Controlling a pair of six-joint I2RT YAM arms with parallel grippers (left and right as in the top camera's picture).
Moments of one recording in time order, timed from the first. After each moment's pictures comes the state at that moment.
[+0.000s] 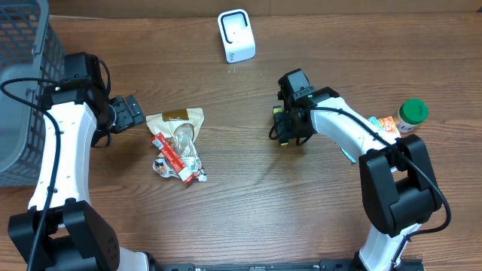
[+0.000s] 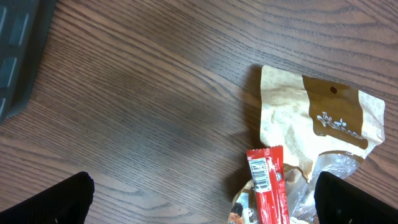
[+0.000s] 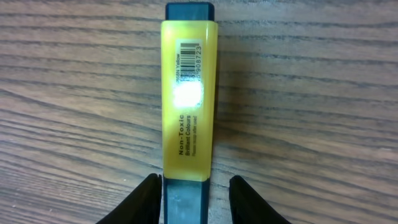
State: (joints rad) left arm 0.19 1.66 1.39 -1.06 -0.04 -0.30; right arm 0.39 1.94 1.29 -0.70 -0.06 0.25
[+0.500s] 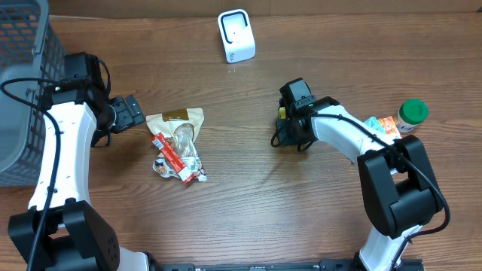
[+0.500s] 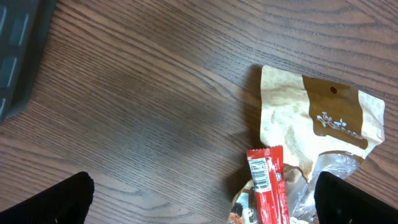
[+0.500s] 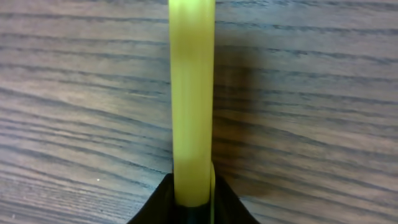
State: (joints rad) left arm 0.19 1.66 1.39 -1.06 -0.04 -0.30; right arm 0.39 1.93 1.20 -0.62 -0.05 0.25
